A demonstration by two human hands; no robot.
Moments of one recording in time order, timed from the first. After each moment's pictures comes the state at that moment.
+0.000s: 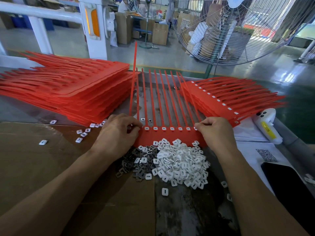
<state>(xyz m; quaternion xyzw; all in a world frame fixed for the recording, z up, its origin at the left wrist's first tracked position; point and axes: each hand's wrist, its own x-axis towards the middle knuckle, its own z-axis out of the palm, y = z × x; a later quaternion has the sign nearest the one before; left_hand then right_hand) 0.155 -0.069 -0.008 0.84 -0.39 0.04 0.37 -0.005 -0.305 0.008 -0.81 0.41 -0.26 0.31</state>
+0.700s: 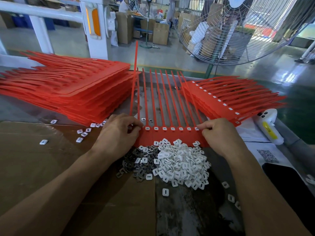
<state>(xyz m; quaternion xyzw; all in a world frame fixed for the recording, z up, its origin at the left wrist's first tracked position) 0.157 -0.069 -0.011 0.85 -0.38 0.04 0.37 -0.021 -0.300 0.024 -0.88 0.36 -0.17 0.25</state>
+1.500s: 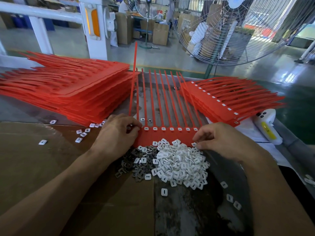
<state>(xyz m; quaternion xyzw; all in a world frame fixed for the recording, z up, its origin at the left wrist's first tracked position) 0.157 -0.067 -0.011 0.85 -0.38 0.04 0.37 -0.040 -0.306 0.041 -0.93 0.23 -0.03 0.29</state>
